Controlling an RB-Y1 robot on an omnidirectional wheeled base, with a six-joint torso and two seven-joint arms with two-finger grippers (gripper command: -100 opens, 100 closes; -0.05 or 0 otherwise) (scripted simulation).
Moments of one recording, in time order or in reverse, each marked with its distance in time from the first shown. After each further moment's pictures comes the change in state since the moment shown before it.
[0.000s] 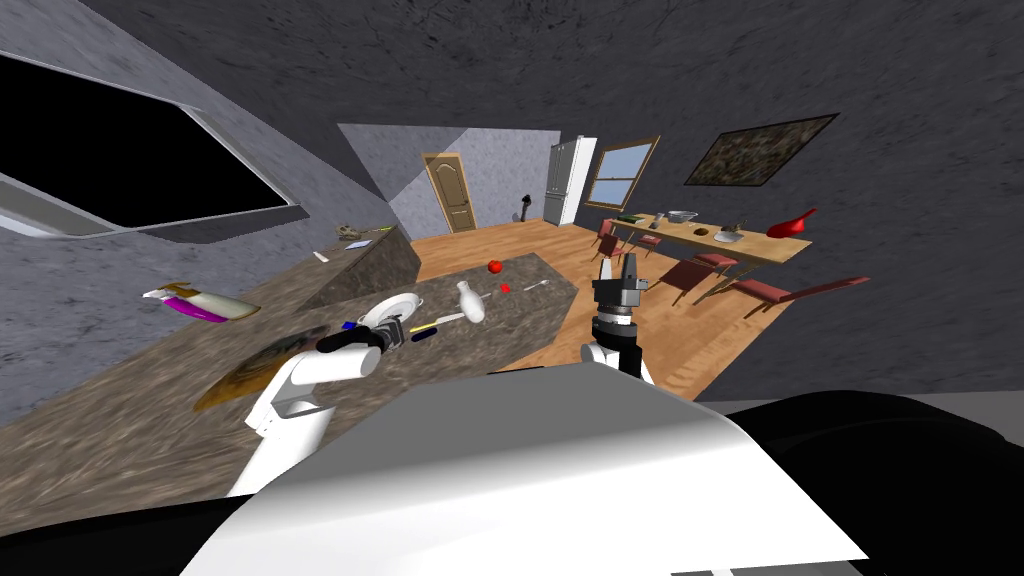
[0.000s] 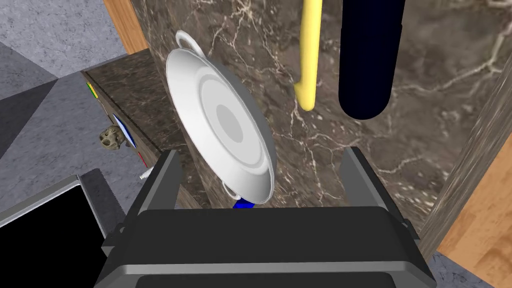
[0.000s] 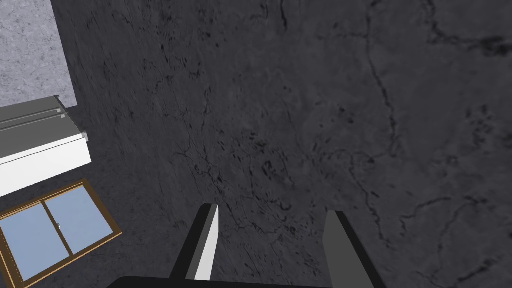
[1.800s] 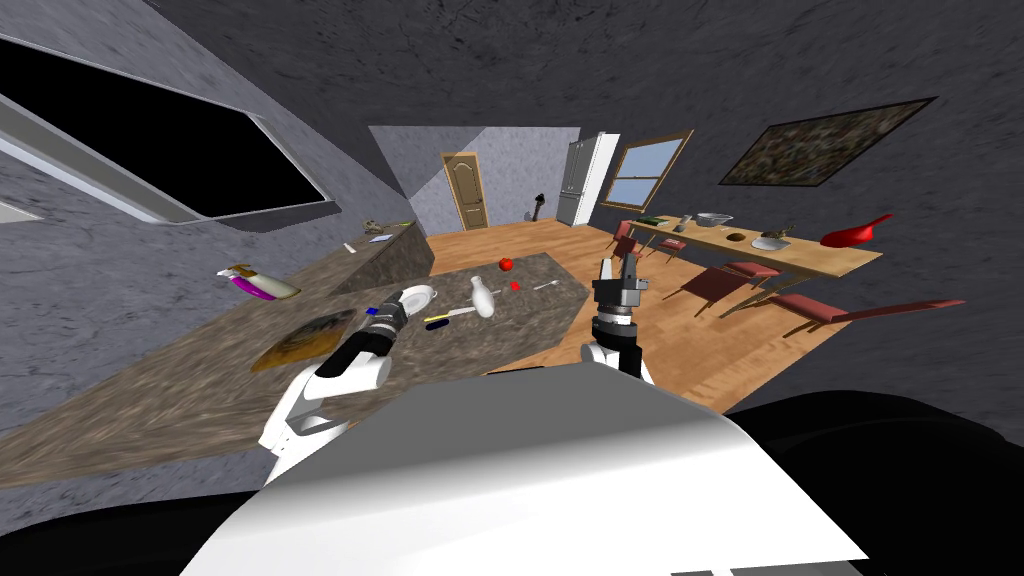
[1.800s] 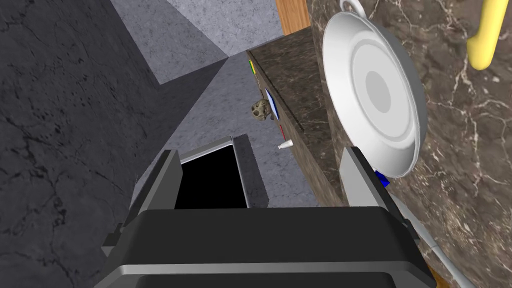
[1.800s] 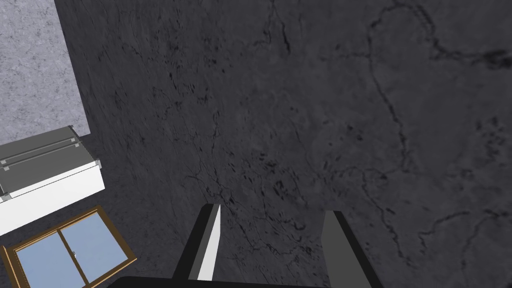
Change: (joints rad) left arm 0.079 -0.129 -0.039 -0.120 -0.205 -0.498 -0.151; right arm 0.000 0.000 0.000 0.000 0.000 0.000 0.000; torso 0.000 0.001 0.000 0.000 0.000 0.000
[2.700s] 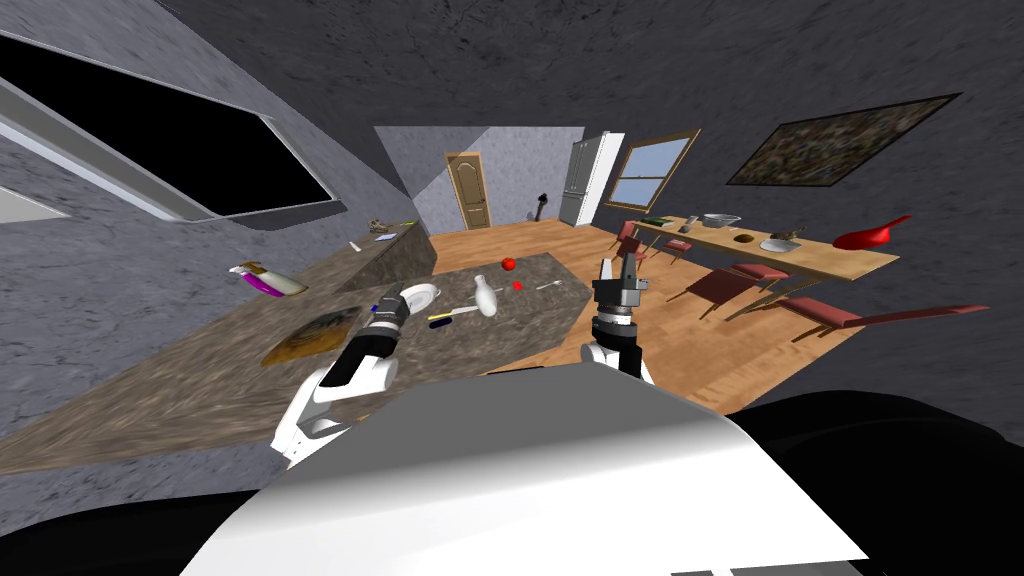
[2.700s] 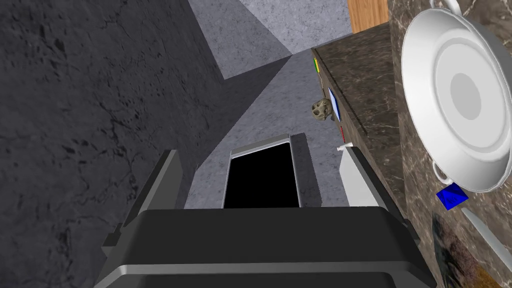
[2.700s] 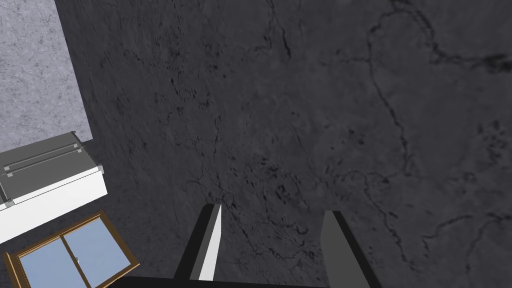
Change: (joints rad) left arm 0.018 -0.059 -0.030 -0.032 -0.066 -0.220 -0.054; right arm 0.000 0.000 0.000 0.000 0.000 0.000 0.000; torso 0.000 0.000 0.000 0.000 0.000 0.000
